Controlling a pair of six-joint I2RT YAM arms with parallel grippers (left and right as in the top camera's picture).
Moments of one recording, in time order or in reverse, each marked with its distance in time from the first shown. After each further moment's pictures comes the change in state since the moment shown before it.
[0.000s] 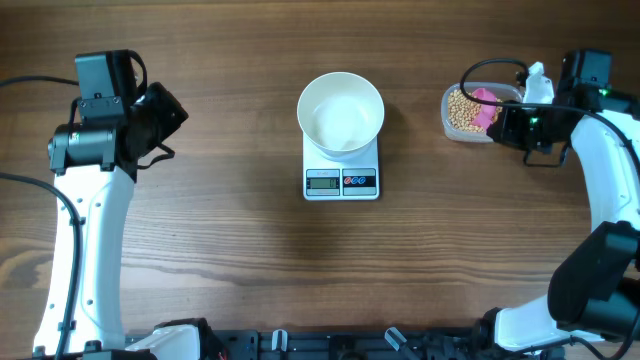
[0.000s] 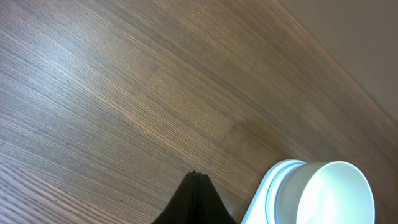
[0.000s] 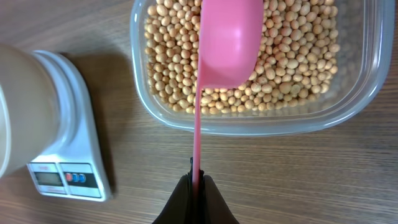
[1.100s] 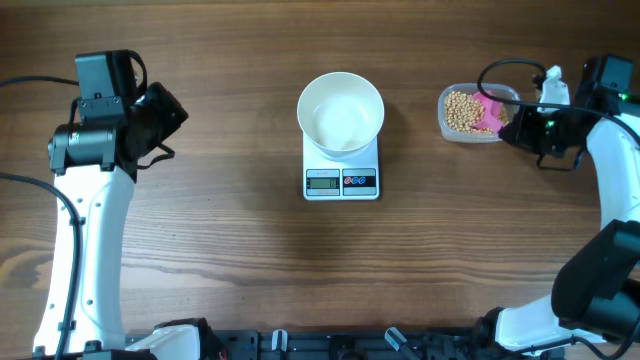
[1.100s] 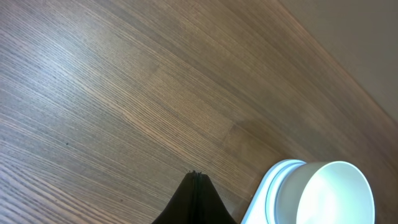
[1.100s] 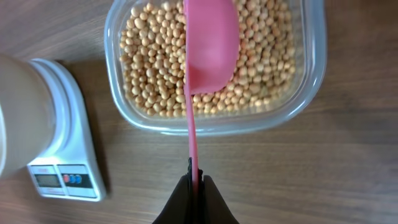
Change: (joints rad) left arm 0.000 0.000 0.000 0.000 0.000 0.000; right arm -0.072 0.004 -0.001 -0.002 -0.016 -0.048
